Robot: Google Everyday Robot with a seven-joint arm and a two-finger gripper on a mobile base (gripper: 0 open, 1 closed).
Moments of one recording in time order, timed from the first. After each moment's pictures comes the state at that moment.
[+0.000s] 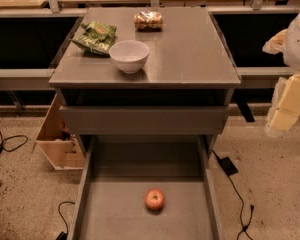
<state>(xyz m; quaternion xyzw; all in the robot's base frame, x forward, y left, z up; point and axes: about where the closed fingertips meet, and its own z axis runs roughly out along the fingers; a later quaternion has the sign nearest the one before) 0.438 -0.216 0.978 -0.60 0.78 -0.04 0.16</state>
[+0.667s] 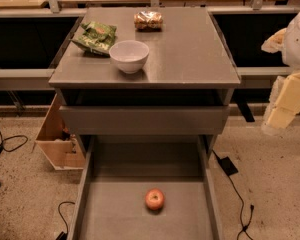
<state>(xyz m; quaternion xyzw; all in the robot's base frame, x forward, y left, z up) 0.443 -0.217 0.977 -0.60 0.78 -0.03 0.18</state>
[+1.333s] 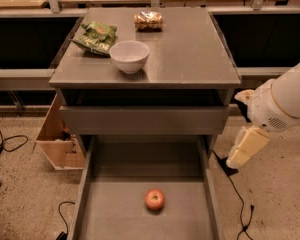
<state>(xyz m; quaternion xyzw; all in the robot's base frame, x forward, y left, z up) 0.467 -0.202 0.838 -0.58 0.78 0.04 0.22</state>
